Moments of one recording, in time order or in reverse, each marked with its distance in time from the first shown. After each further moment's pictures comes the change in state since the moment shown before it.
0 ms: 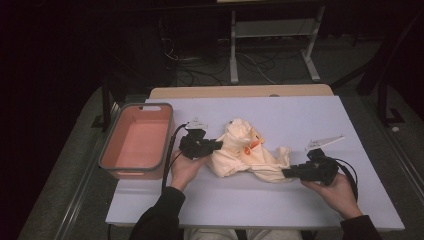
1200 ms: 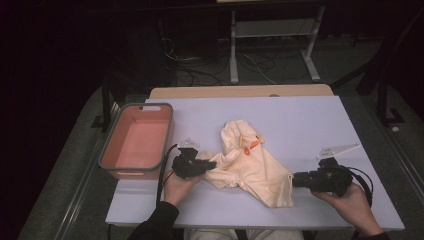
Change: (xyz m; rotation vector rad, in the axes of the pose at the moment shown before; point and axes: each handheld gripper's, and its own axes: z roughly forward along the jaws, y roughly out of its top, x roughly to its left) left arm 0.001 -0.054 -0.007 0.067 -0.042 -0.099; right arm 0.018 -0.016 -0.030 -0.009 -0.022 -0.009
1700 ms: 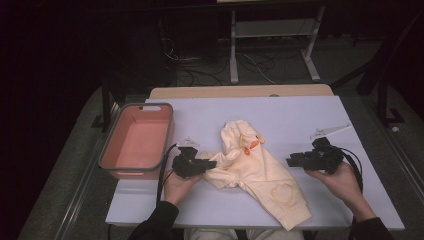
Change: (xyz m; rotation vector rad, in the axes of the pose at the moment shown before) left arm 0.003 0.001 0.002 -0.005 -0.014 -0.014; right arm -0.036 0.035 0.019 -0.022 -0.038 -0.001
